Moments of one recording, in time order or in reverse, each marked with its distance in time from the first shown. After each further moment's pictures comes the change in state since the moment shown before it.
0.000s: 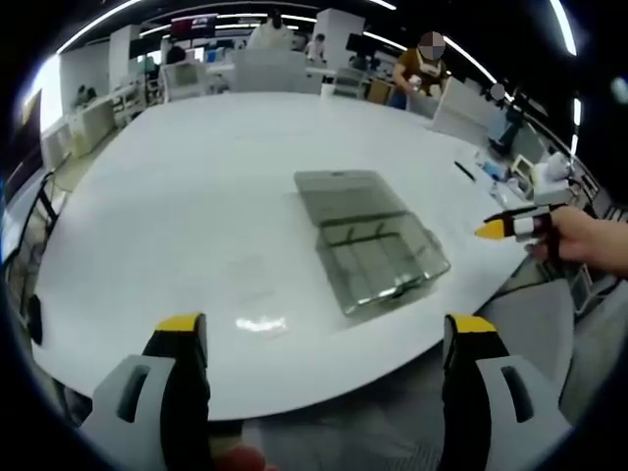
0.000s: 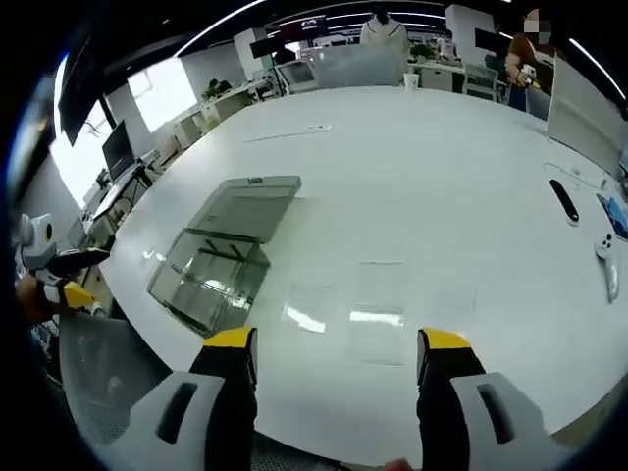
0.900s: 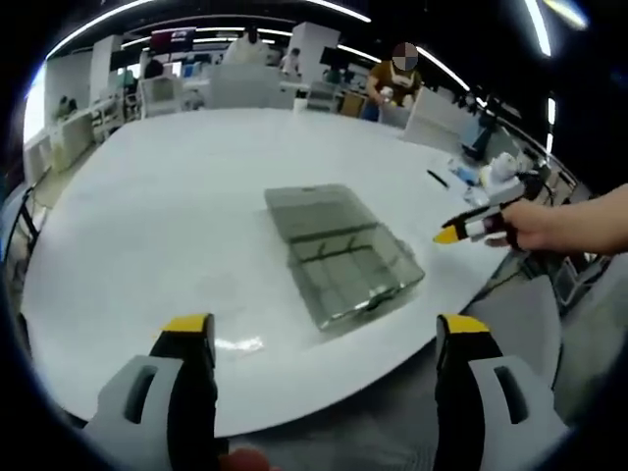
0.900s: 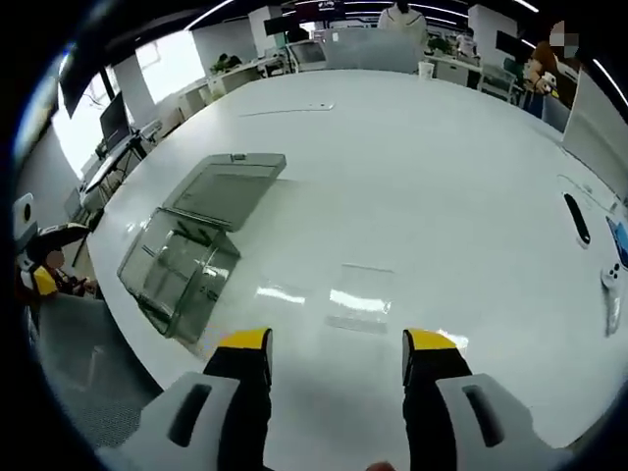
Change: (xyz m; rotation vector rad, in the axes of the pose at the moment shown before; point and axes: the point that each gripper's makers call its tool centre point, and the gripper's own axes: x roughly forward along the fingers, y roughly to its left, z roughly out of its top) left arm 0.002 -0.020 0.012 0.045 -0.062 -0.110; right arm 0.037 -0.022 0.005 -0.088 0.081 -0.018
